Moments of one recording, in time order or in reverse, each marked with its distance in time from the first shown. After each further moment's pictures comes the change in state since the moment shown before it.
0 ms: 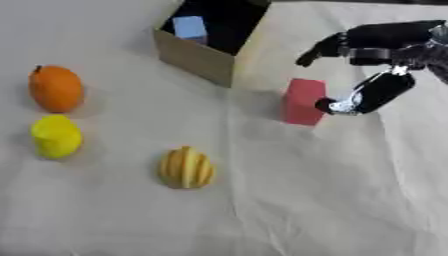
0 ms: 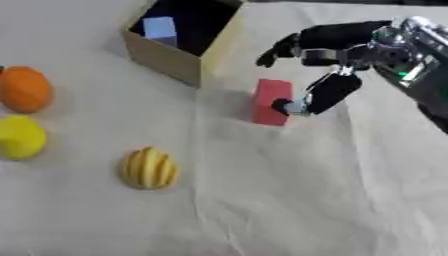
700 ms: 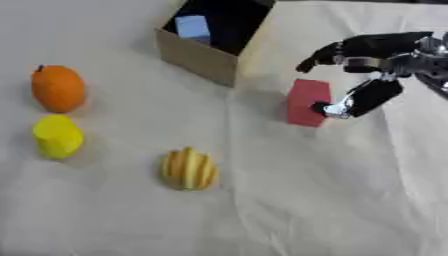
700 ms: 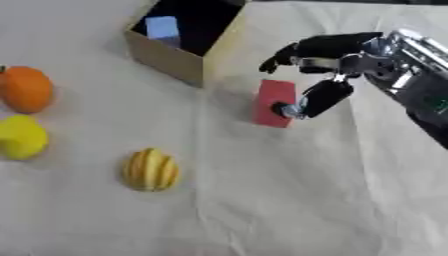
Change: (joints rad) left arm -0.007 0.000 0.000 0.000 0.005 0.000 0.000; right arm -0.003 0.033 0.022 0.072 0.041 -0.007 0.005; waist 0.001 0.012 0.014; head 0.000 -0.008
